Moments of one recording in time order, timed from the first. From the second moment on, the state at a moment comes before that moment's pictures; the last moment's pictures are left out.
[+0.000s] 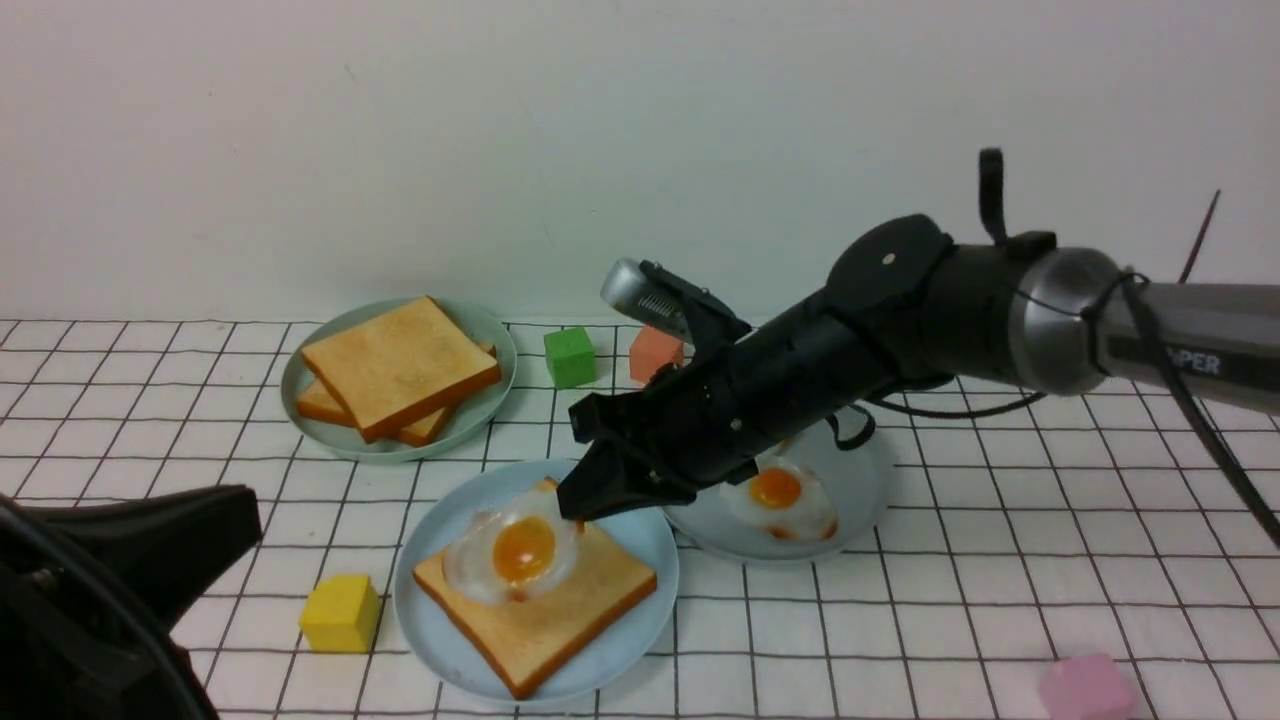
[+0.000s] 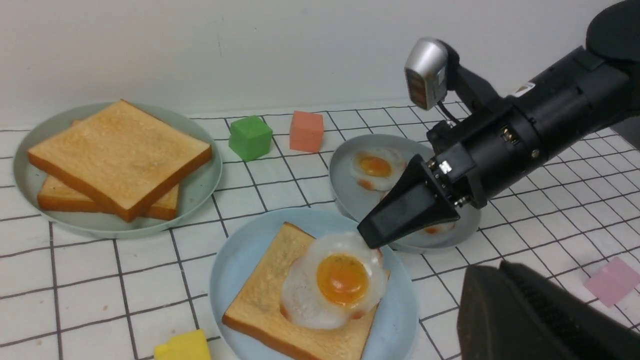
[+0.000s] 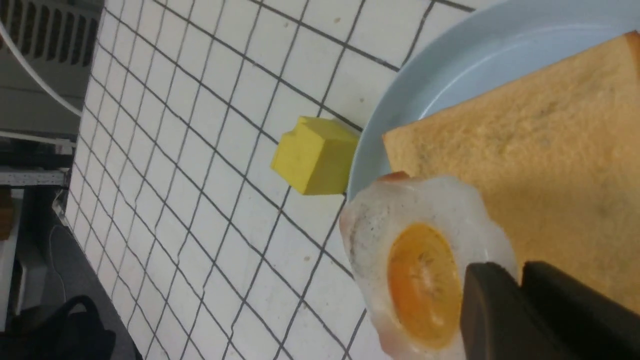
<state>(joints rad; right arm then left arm) 0.49 2.08 -1.49 1.07 0.79 -0.53 -0.51 0.57 -0.49 -0.04 0.26 -0.22</state>
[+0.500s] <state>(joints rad) 0.43 2.07 -1.49 0.93 0.80 -0.51 -0.51 0.57 -0.49 -0.02 0.28 -0.22</state>
